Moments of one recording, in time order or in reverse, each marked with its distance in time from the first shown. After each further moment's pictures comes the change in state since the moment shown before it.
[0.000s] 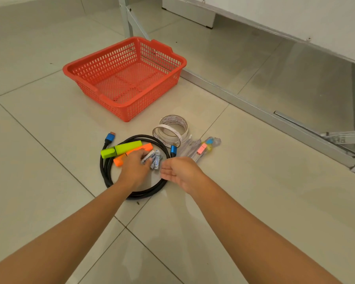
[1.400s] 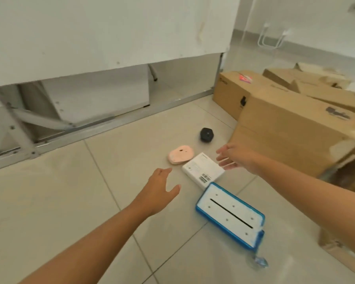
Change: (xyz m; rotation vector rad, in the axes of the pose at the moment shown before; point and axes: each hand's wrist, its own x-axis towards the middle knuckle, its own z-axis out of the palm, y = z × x) left_hand -0.452 0.369 0.357 0.298 -1.125 1.052; right_hand -0.488 0.323 -0.556 0.134 1.142 0.000
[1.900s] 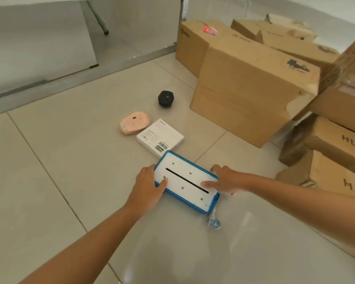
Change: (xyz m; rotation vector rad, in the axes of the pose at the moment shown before) left_hand 0.016 0.015 0.133 -0.162 -0.083 -0.126; right_hand -0.026 0.157 -0.006 -0.624 -0.263 0.276
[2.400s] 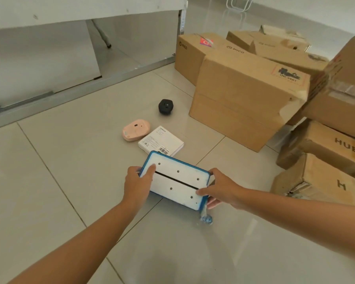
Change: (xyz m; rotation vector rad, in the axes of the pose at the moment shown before) left_hand -0.007 0.023 -0.020 -0.511 0.229 -0.304; right_hand -0.032 -0.016 0.020 0.807 0.027 -0.078
